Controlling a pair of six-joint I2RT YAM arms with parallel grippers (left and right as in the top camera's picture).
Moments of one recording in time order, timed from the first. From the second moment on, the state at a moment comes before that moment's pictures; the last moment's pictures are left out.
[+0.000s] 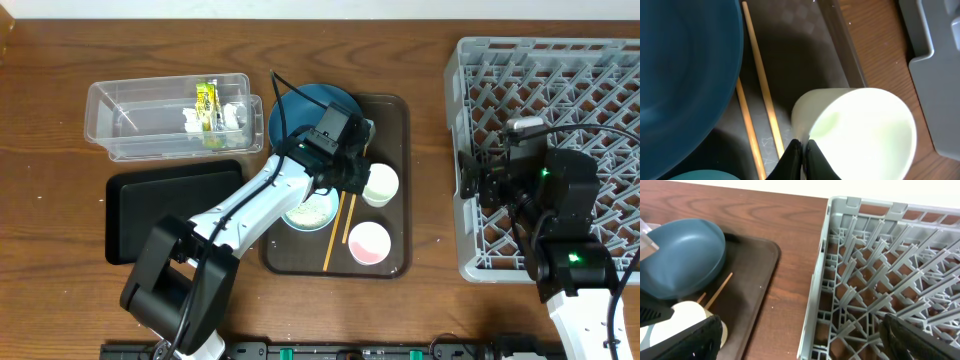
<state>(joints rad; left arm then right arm) -0.59 1.79 1.22 -0.50 0.26 -0.28 0.03 0.95 0.76 -0.37 -0.14 -0.05</state>
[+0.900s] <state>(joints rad) -0.03 1.63 1.24 -0.37 1.04 -0.55 0.01 1.13 0.77 -0.14 -0.52 0.11</state>
